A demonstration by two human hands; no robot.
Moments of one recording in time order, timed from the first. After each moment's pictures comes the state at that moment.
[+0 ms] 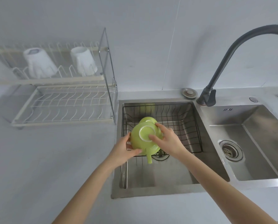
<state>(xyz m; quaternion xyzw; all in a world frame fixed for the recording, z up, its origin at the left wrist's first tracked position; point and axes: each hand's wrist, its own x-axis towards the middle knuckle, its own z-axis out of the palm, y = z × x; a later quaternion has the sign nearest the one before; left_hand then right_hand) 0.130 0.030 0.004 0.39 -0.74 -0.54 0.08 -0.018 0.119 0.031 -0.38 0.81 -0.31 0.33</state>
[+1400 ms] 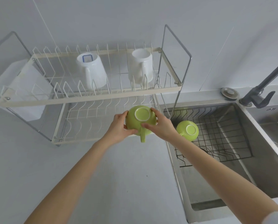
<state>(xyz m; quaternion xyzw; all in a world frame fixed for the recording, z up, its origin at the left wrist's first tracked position) 0.229 -0.200 0.017 0.39 -0.81 -0.43 0.06 0.104 -0.095 0.039 -0.37 0.81 -0.33 0.31</state>
